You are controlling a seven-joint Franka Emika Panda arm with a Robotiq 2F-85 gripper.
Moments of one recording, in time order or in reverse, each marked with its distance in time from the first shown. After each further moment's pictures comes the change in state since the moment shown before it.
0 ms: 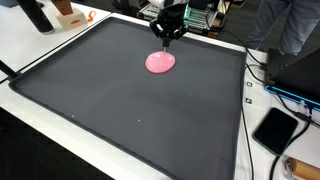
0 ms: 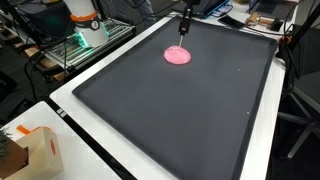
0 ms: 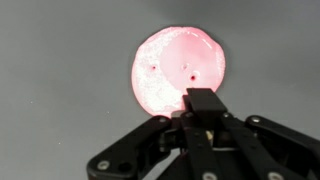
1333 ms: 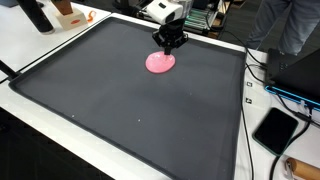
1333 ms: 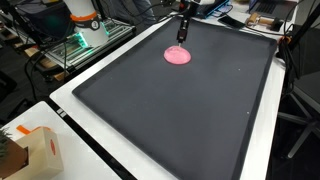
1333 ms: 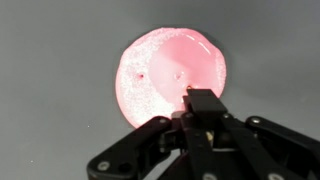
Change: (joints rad) arm 0.001 0.053 -0.002 -0.063 -0.002 0.131 -0.001
